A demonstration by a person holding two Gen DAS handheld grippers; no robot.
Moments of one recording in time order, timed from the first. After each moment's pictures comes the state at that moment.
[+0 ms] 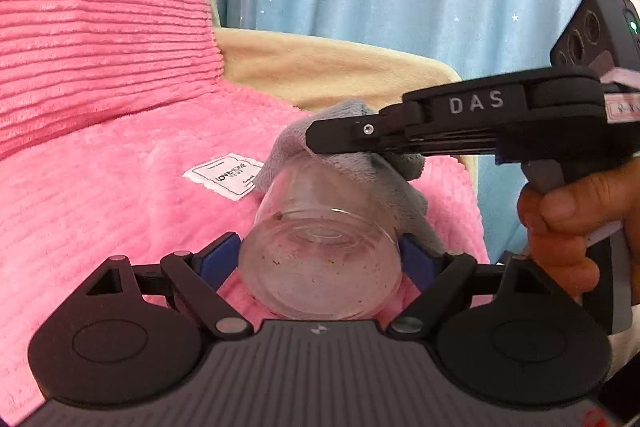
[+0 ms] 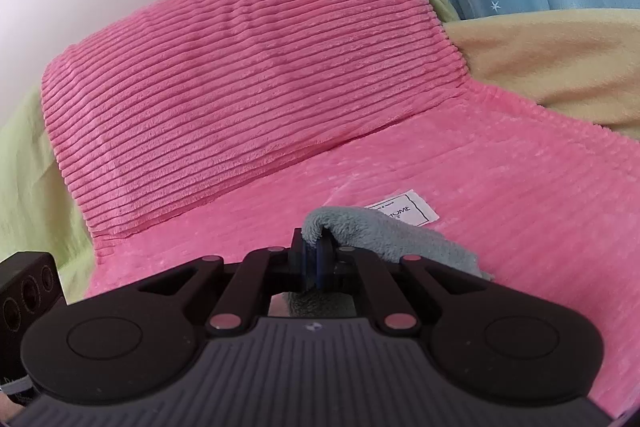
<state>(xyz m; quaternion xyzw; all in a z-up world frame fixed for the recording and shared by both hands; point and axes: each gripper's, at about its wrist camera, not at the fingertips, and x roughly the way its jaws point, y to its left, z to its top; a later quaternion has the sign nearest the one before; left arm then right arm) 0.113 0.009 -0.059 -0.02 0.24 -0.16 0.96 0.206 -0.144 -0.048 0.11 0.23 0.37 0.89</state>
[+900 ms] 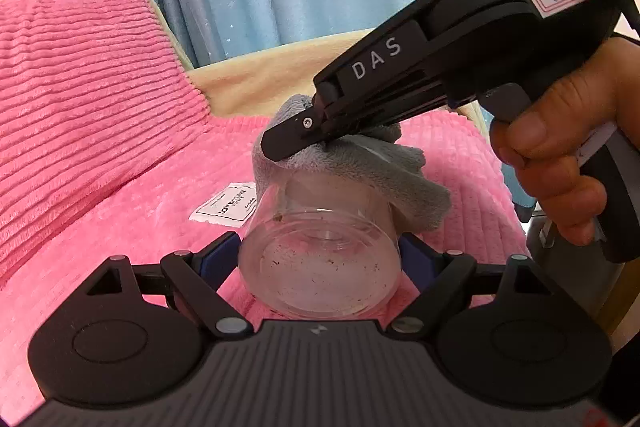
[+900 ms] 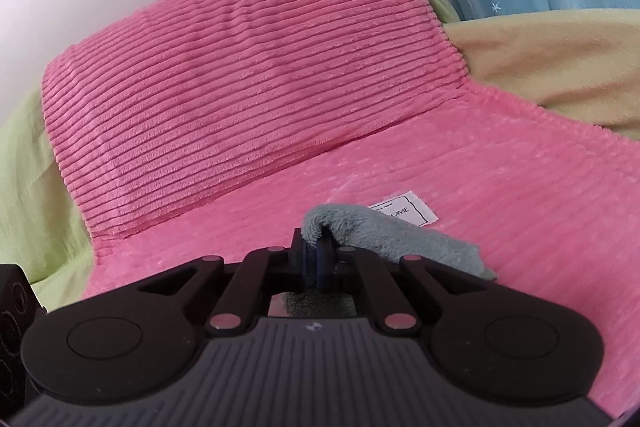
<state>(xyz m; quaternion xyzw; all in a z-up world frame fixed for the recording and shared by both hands) 0.104 -0.024 -0.062 0.14 0.21 -0.15 0.96 0.208 -0.149 -0.048 0.11 0.23 0.37 0.89</state>
